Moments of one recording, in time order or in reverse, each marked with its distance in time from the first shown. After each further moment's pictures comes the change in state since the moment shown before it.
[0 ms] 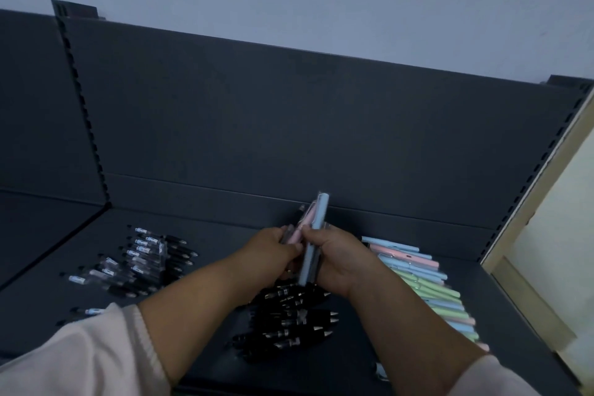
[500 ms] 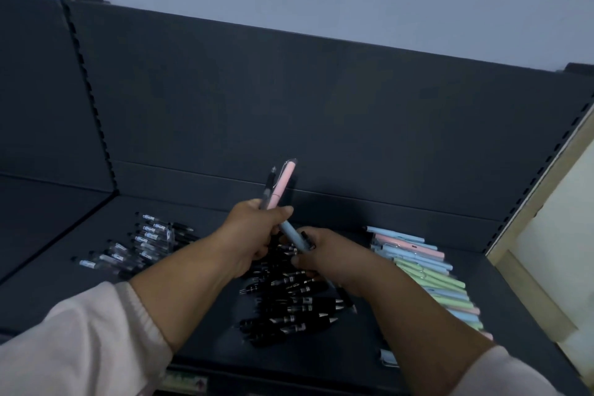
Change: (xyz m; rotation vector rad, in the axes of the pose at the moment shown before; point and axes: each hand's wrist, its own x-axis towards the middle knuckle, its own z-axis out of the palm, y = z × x) left_hand 0.009 -0.001 -0.026 -0.283 0.176 -0.042; right_hand -0.008 0.006 -0.006 -1.119 -0.078 -0.099
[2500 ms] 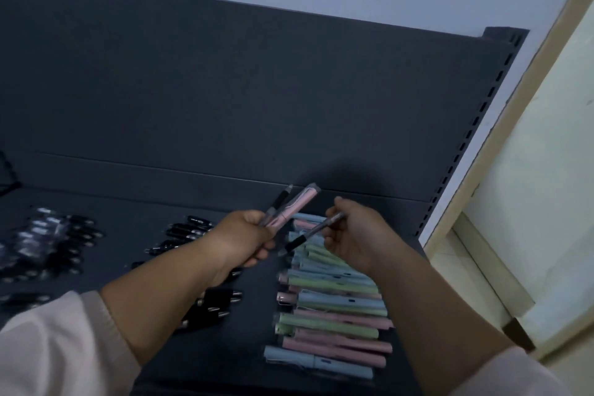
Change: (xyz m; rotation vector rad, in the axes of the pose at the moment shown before) left_hand 0.007 -0.023 0.147 0.243 -0.127 -0.065; right_hand -0.043 0.097 -0.143 0.954 0.411 0.267
